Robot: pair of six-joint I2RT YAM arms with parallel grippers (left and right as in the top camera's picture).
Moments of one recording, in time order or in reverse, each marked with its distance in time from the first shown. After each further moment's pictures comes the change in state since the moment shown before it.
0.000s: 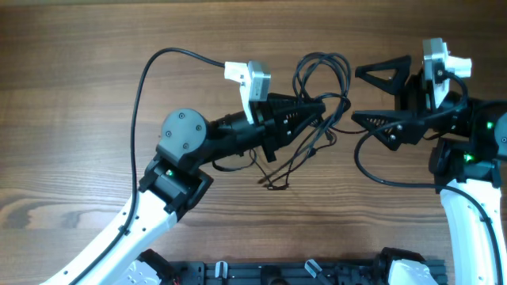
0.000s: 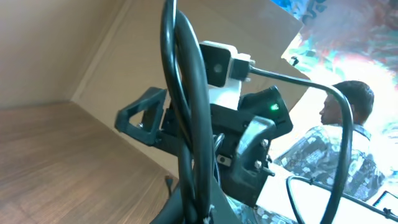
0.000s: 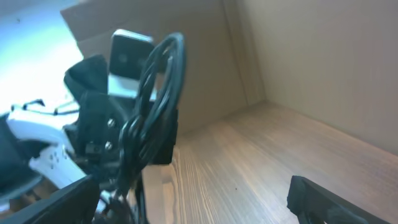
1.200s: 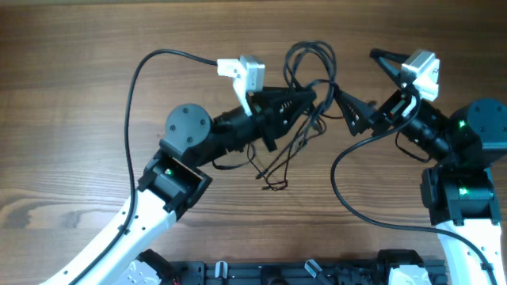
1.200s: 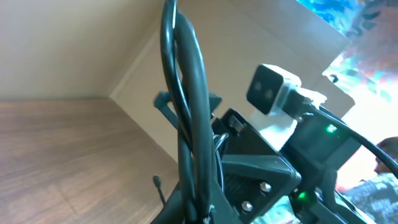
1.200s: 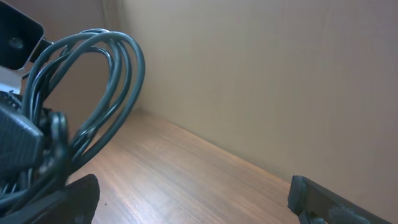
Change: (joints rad) left arm 0.011 0.002 -0.001 -0.089 -0.129 0.002; right arm 0.183 -0.201 0.016 -0.764 0.700 -0.857
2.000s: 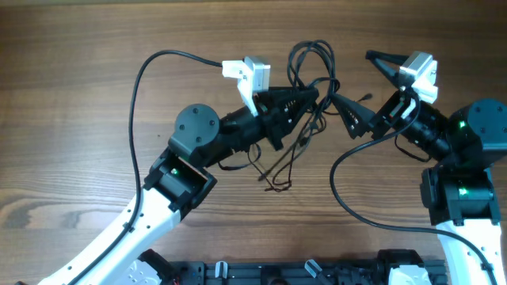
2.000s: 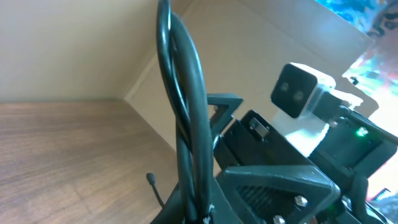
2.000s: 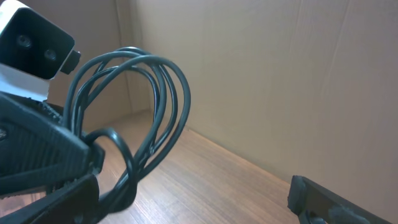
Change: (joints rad) left arm -0.031 0.018 0.000 -0.011 -0.071 0.037; right arm 0.000 0.000 0.000 0.011 -0.043 -0.001
